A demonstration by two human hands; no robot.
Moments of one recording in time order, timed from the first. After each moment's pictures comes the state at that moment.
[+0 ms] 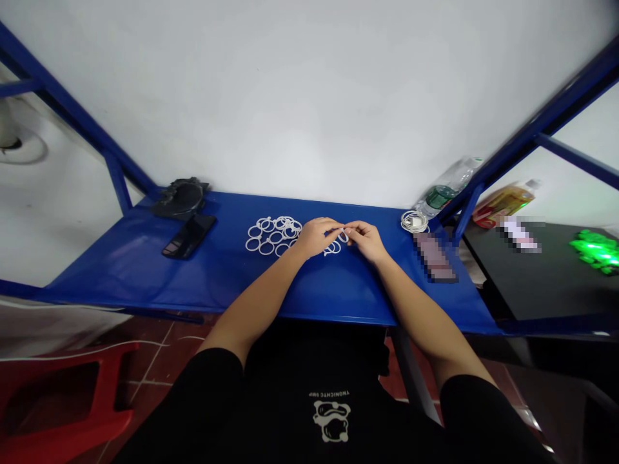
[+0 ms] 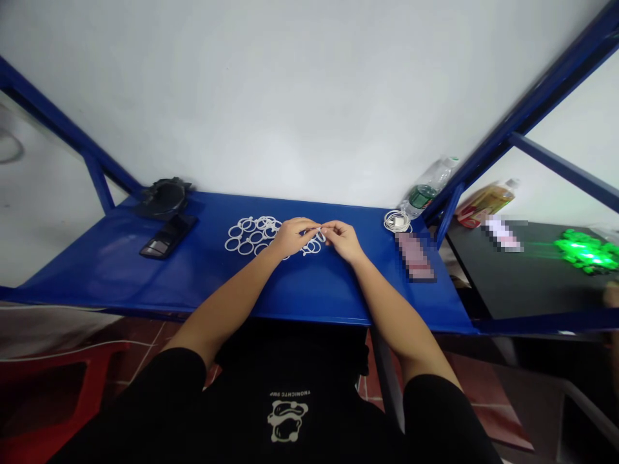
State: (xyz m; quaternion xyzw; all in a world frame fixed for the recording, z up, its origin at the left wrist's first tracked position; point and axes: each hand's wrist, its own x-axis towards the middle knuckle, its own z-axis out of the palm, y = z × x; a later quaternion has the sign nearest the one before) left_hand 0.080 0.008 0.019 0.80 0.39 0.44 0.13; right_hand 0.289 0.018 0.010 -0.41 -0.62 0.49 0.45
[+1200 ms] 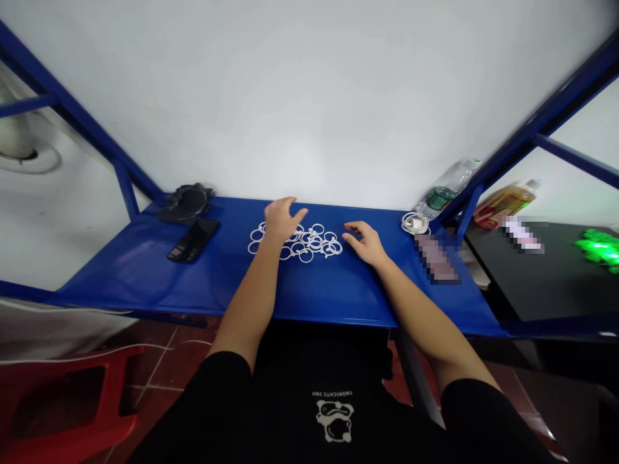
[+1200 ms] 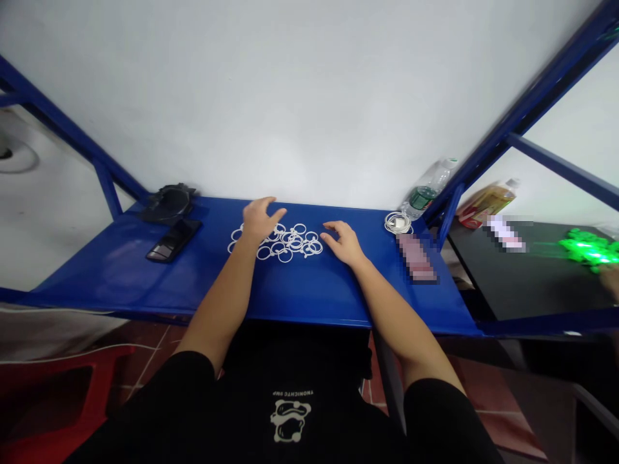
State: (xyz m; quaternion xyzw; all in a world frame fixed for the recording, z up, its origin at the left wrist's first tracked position) left_hand -0.003 0.032 0.042 0.67 0.66 0.35 0.04; right_hand 0.297 0.022 0.003 -0.42 -0.79 0.18 0.40
